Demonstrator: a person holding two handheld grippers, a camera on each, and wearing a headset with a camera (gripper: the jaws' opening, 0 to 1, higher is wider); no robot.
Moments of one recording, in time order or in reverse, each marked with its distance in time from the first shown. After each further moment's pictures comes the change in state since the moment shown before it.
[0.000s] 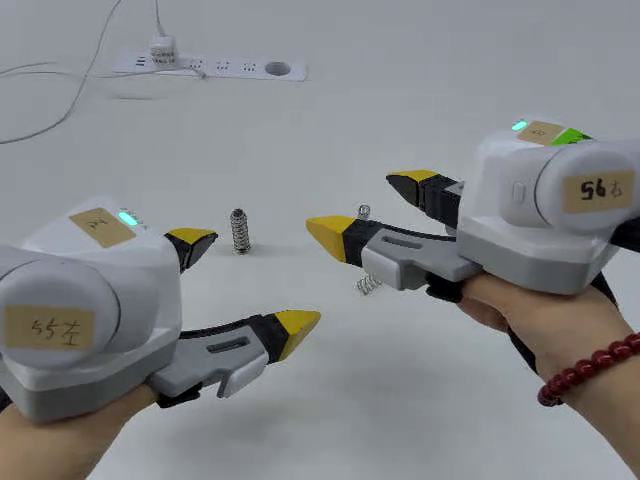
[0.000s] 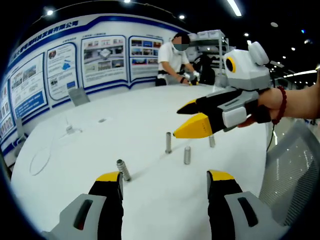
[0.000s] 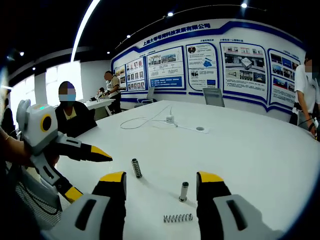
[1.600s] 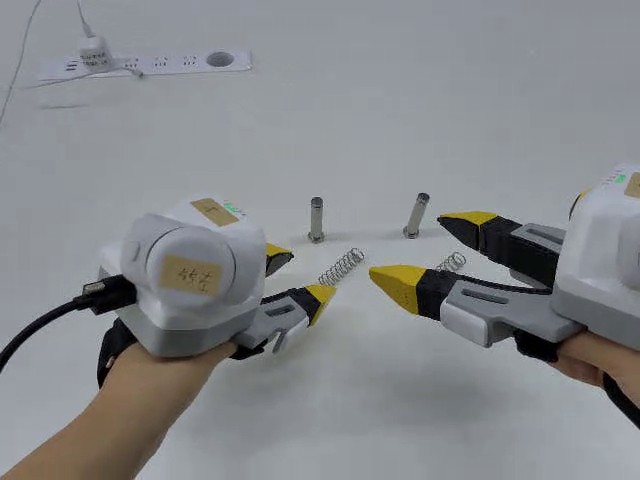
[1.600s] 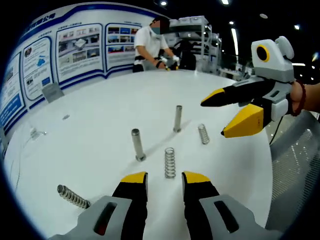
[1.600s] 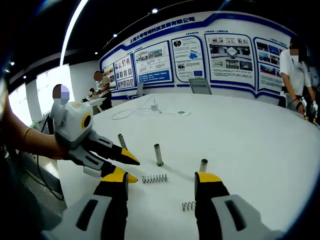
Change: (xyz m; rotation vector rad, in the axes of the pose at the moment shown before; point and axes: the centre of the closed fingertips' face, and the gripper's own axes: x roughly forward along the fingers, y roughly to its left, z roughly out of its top) left arm 0.099 -0.043 -0.013 0.065 0.120 -0.181; right arm -0.065 -0.044 -0.051 0.089 0.046 -0.067
